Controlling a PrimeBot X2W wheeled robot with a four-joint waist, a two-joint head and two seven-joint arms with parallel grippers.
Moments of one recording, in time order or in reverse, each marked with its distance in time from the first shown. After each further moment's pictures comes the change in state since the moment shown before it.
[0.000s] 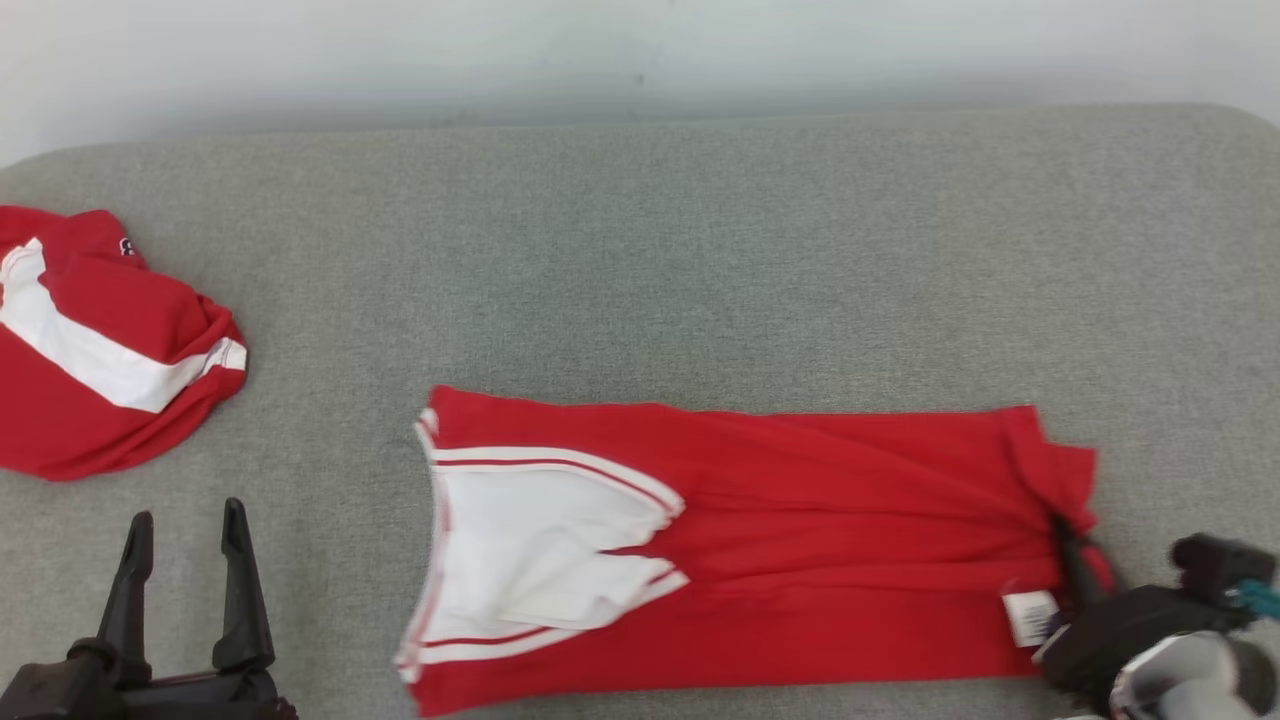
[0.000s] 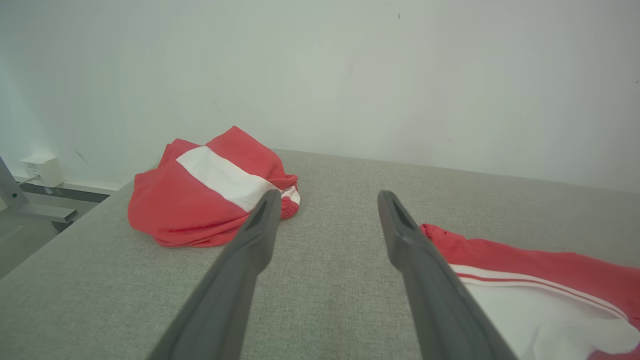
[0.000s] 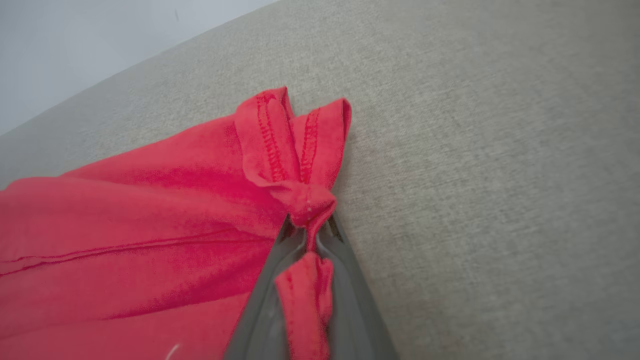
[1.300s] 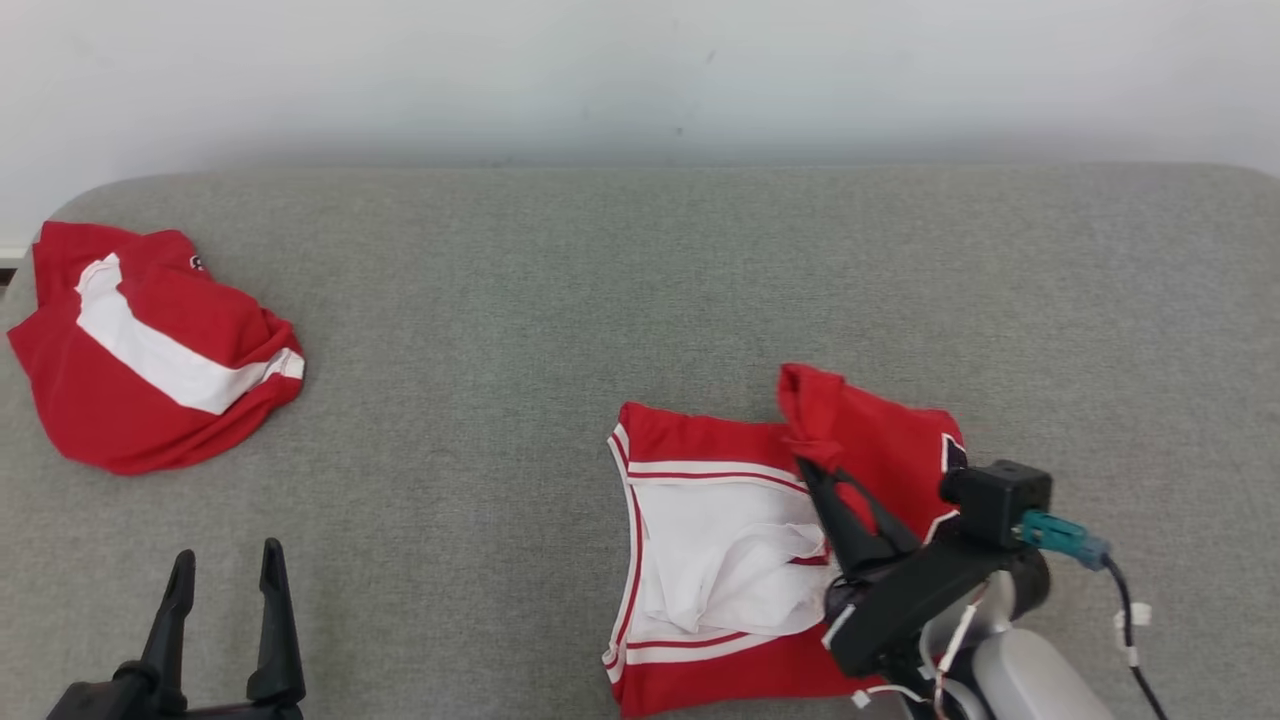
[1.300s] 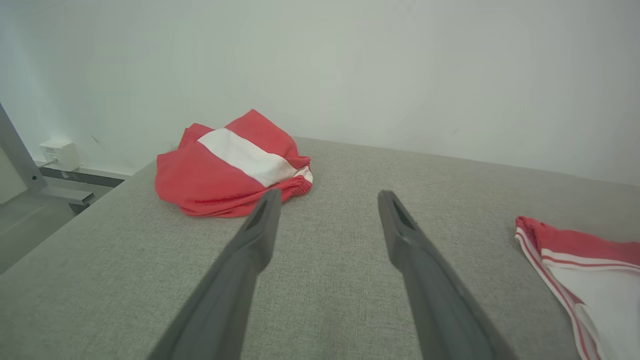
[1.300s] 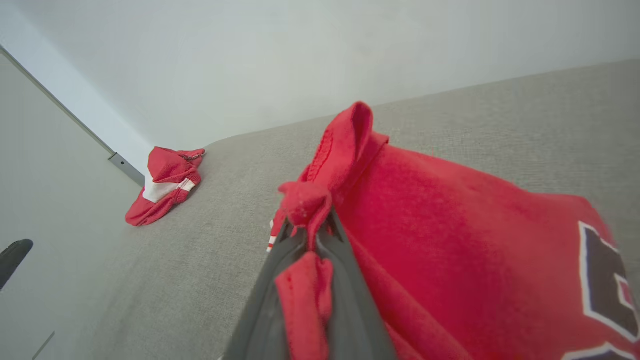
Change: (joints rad) left arm 0.038 -0.003 -0.027 0.059 0.005 -0.007 0.000; right arm -0.011 0.131 0.216 -0.400 -0.059 0.000 0.186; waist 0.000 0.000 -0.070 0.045
